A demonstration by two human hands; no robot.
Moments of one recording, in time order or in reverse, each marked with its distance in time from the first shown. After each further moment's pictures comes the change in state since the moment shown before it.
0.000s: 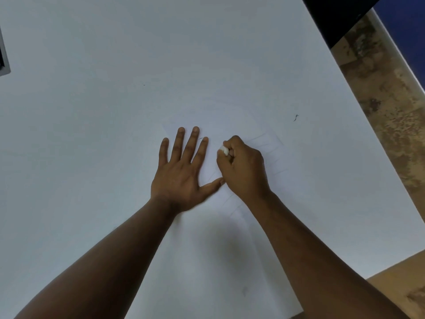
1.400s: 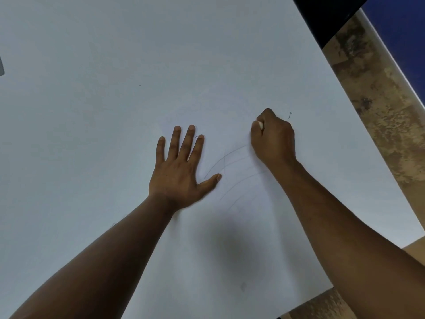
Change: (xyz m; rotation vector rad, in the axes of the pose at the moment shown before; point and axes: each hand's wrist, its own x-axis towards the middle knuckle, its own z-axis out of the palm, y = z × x) left_hand 0.000 0.001 -0.004 -0.024 -0.019 -0.018; right_hand 0.048 0.055 -0.038 -0.220 0.190 0.008
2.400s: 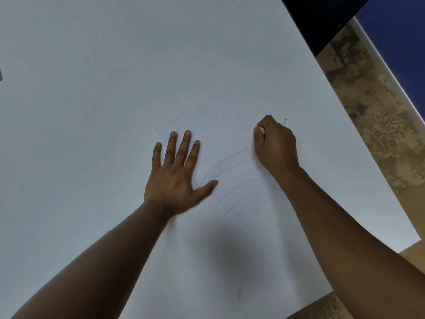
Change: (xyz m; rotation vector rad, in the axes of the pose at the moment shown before) left_hand -0.001 0.001 0.001 -0.024 0.024 0.009; right_hand 0.001 0.013 -0.008 -0.011 -0.013 -0.045
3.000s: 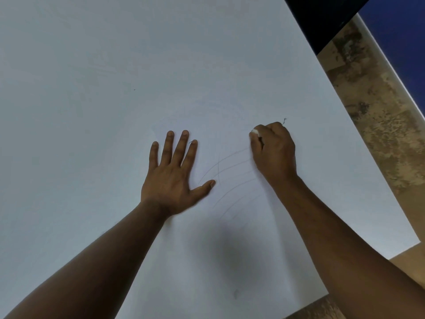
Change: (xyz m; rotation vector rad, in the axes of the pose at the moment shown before) left_hand 0.000 0.000 0.000 0.016 -0.007 -0.009; right_hand -0.014 0.009 0.009 -0.035 0.123 -0.062
